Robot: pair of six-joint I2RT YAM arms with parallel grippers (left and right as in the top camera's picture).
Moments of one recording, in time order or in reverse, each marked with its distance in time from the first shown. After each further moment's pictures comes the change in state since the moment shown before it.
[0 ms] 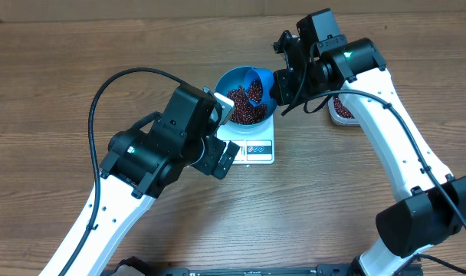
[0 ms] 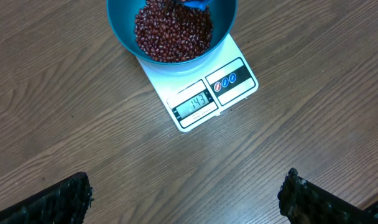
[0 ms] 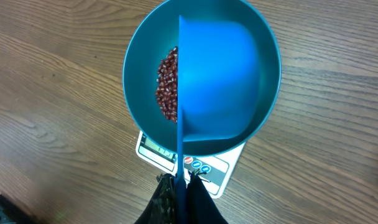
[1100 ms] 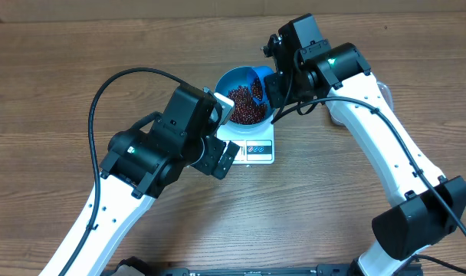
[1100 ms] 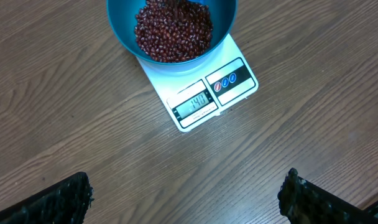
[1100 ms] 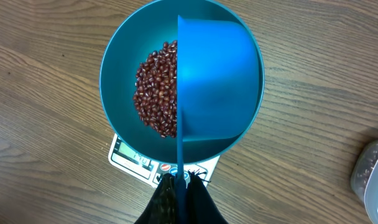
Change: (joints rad) left arm 0.000 0.000 0.000 0.000 0.000 0.000; right arm 0.077 0.000 0.000 0.019 0.178 -0.002
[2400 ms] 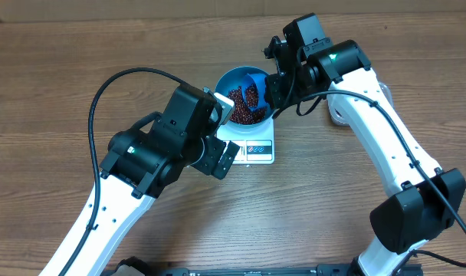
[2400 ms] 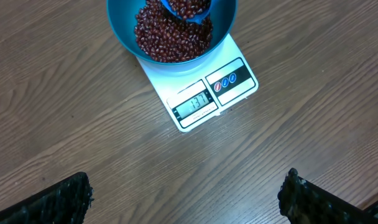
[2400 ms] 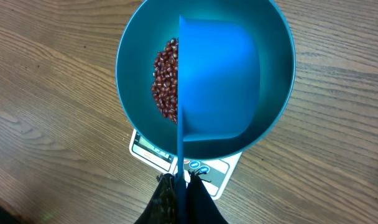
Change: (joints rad) left arm 0.000 0.000 0.000 0.000 0.000 0.000; right arm -0.033 0.034 0.000 -0.017 -0.130 0.006
